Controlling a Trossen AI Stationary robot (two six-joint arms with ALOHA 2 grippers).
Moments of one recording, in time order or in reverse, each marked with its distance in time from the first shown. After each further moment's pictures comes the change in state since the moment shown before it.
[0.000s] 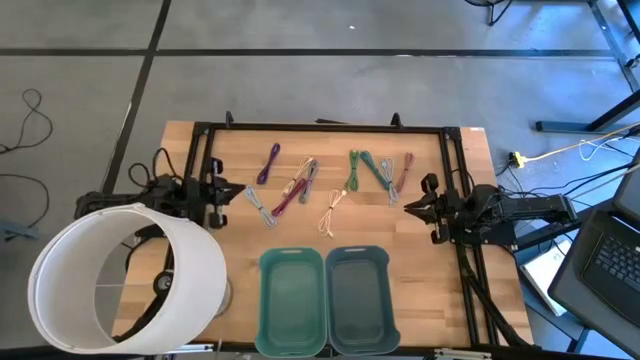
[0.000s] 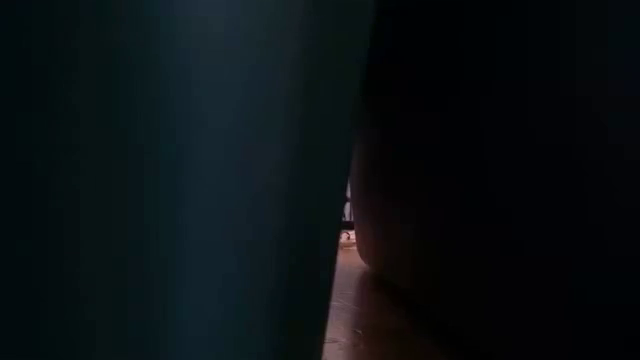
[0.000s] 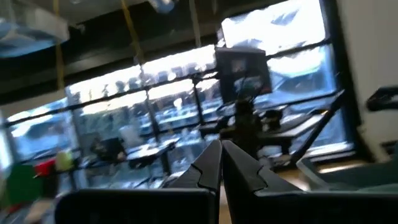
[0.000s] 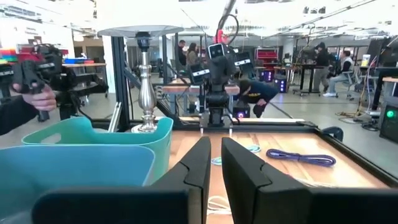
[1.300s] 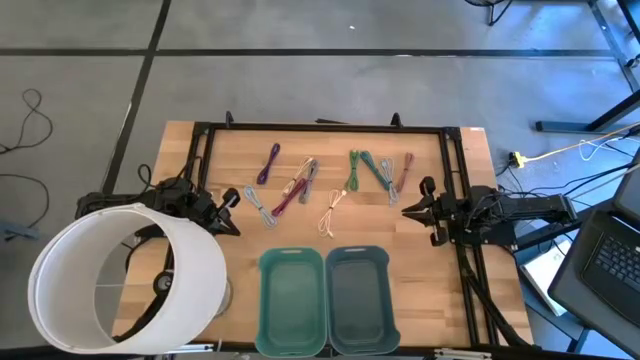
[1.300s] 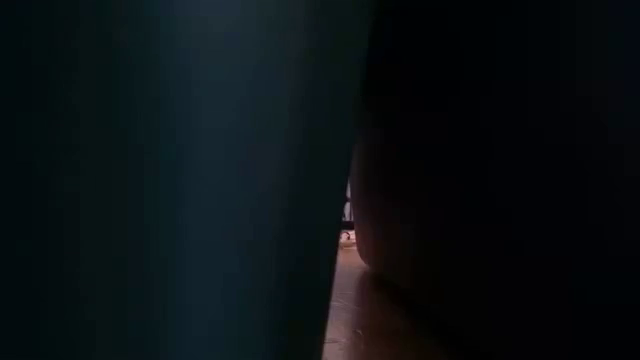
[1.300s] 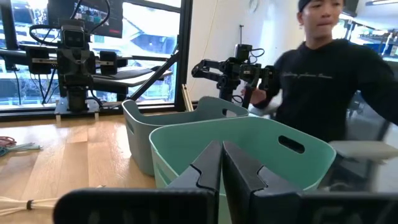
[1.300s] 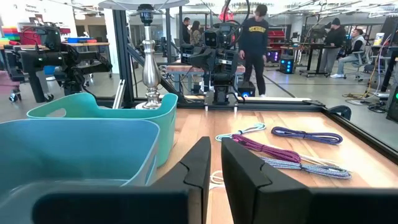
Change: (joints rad) left arm -0.001 -0.019 0.000 -0.244 0.656 -0.389; right arm -0.001 0.000 0.000 -0.093 -0.020 -0.001
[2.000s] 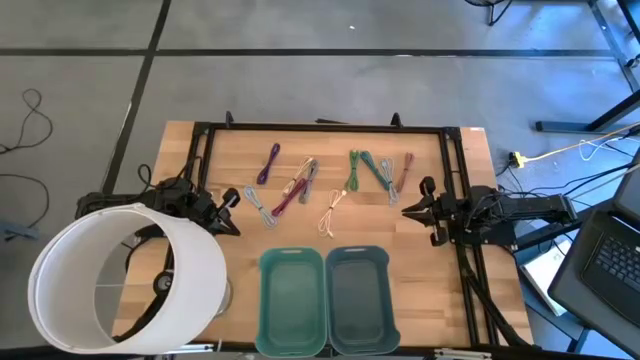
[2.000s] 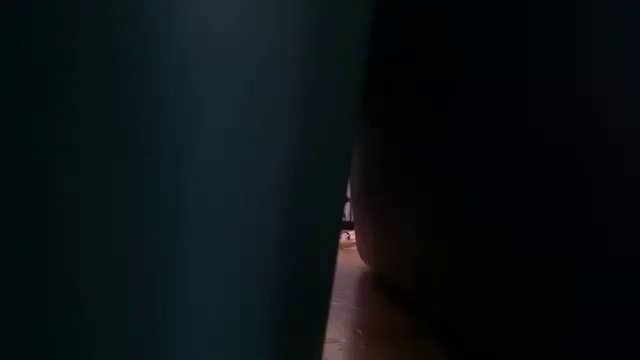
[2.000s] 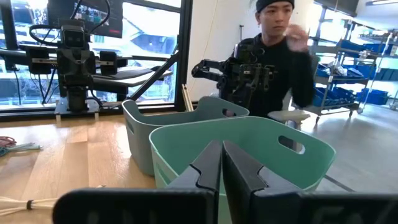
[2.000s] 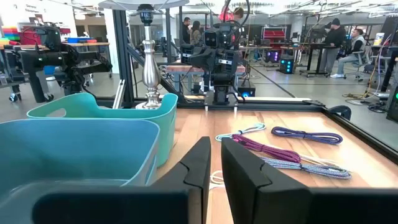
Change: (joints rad) left arm 0.000 0.000 0.000 0.000 0.000 0.000; right arm 0.000 0.000 0.000 0.000 0.000 0.000
